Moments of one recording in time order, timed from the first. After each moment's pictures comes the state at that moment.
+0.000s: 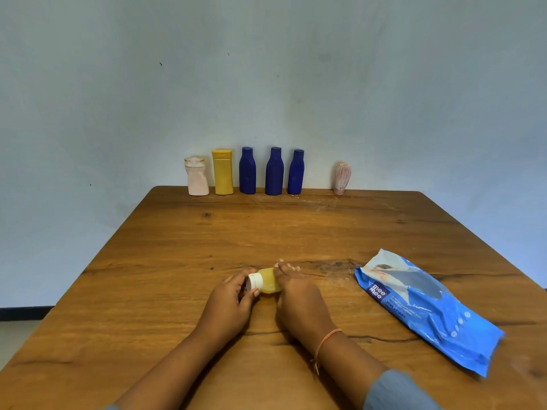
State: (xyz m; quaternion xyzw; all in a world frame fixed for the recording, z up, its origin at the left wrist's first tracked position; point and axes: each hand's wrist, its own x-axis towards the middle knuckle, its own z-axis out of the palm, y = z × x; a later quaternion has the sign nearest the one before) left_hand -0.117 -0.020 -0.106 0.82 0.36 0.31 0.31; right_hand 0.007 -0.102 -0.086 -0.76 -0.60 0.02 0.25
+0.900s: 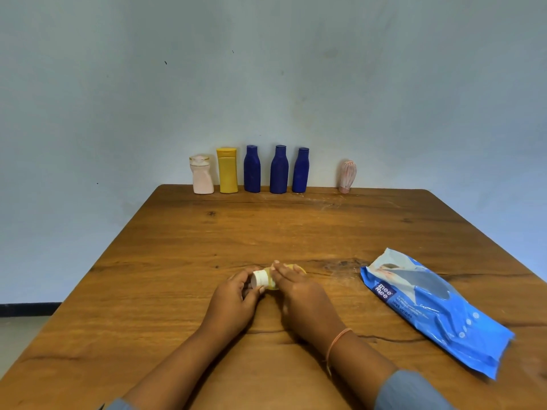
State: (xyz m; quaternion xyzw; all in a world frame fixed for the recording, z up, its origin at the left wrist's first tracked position) left_hand -0.115 -0.021 -0.103 0.80 0.36 0.32 0.36; right_hand 0.012 -0.104 -0.092 -0.71 -0.66 -0.02 0.23
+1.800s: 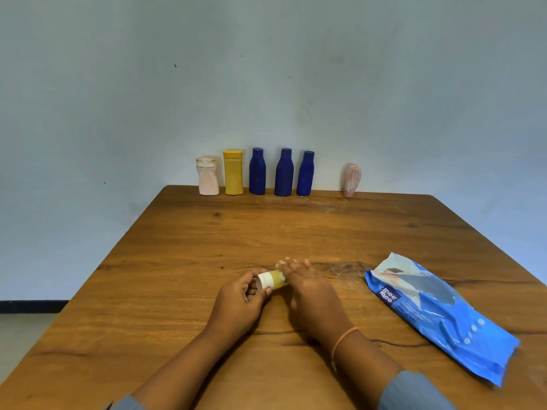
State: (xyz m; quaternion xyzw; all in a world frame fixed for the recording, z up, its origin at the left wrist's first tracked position) left_hand -0.116 -0.027 -0.098 0.76 0.36 0.34 0.42; right_hand 0.017 -0.105 -0.079 -0.72 -0.65 -0.04 0.24
